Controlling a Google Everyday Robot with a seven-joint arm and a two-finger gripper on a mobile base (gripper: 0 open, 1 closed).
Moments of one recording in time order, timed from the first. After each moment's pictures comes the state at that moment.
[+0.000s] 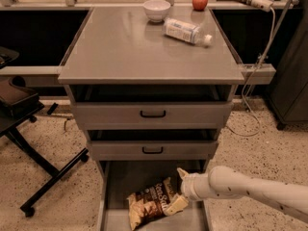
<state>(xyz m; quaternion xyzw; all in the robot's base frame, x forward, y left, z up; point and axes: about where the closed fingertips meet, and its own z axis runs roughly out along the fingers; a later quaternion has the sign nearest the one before) 0.488 -0.084 0.401 -0.52 0.77 0.21 0.30</state>
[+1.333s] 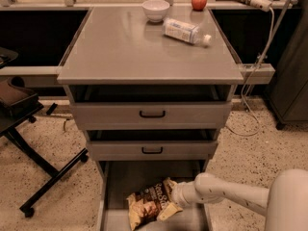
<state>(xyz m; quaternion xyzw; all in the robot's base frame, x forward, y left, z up) 0.505 -0.053 0.263 -0.52 0.76 0.26 0.27</state>
